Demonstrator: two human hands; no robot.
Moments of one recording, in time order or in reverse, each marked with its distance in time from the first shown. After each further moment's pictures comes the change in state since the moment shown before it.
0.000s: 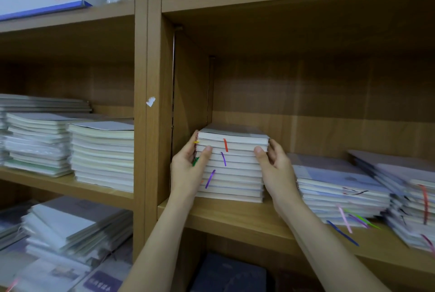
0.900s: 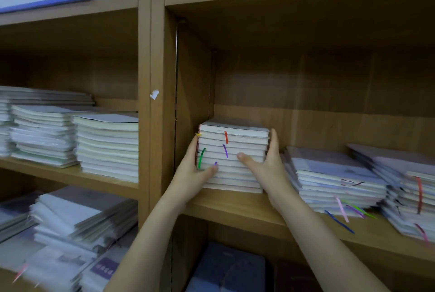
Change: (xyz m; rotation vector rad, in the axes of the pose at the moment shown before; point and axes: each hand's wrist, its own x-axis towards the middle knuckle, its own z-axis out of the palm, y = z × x) left_hand -0.017 0.007 -0.018 0.197 -0.302 -0.157; right_hand -0.007 -0.004 0.006 -0.028 -0.125 0.004
